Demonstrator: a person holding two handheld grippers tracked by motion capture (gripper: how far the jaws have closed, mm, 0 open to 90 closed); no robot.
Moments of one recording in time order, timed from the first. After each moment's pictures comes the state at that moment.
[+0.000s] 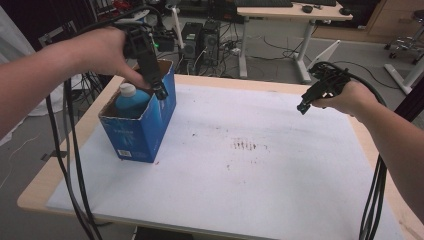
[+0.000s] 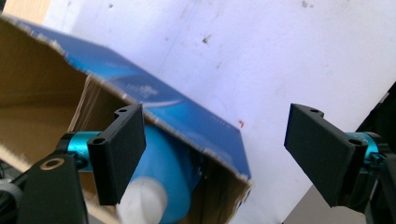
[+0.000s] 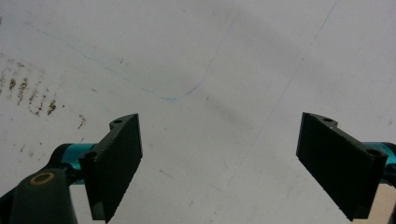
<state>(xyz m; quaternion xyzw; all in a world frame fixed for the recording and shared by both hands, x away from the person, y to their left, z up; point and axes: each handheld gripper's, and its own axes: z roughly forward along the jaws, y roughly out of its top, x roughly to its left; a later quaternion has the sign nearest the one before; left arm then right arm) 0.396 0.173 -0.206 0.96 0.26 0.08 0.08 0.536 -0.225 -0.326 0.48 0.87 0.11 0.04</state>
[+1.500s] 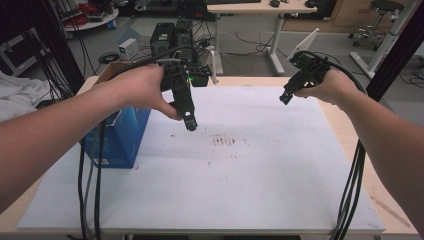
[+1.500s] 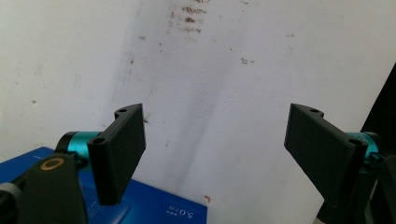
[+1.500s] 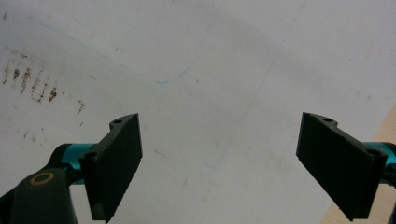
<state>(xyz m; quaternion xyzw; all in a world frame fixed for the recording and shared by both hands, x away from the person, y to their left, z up) 0.398 0.068 -0.262 0.98 0.17 0.05 0.08 0.520 -0.246 -0.314 0.49 0.86 0.13 0.05</state>
